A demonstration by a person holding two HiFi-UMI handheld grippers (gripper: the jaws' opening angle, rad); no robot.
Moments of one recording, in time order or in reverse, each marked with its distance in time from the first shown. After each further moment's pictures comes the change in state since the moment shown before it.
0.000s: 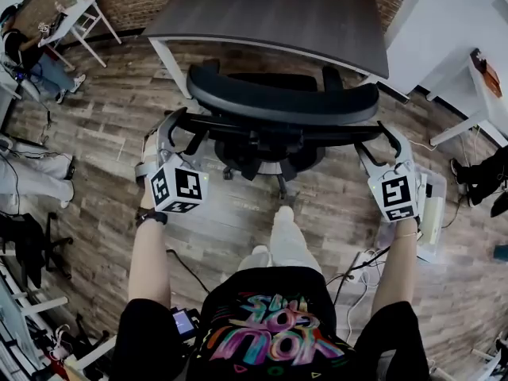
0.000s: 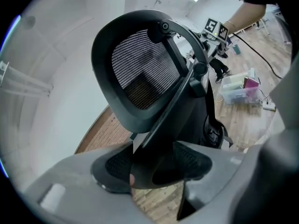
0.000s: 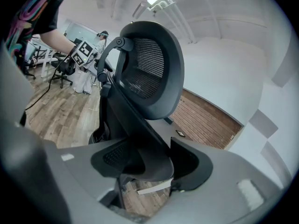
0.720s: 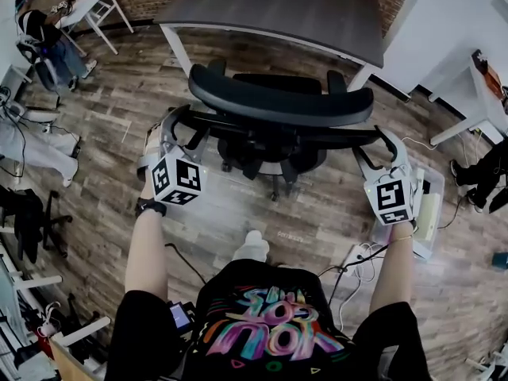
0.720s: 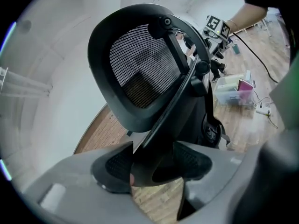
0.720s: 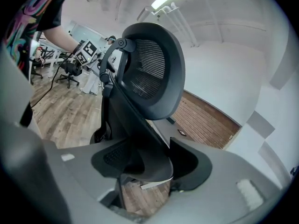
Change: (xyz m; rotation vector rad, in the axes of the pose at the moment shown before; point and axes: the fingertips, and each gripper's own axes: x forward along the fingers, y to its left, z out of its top) left arm -0.076 -0.054 0.022 -0.025 0.064 -0.017; right arm -0.086 0.031 -0.022 -0.021 -0.015 0.029
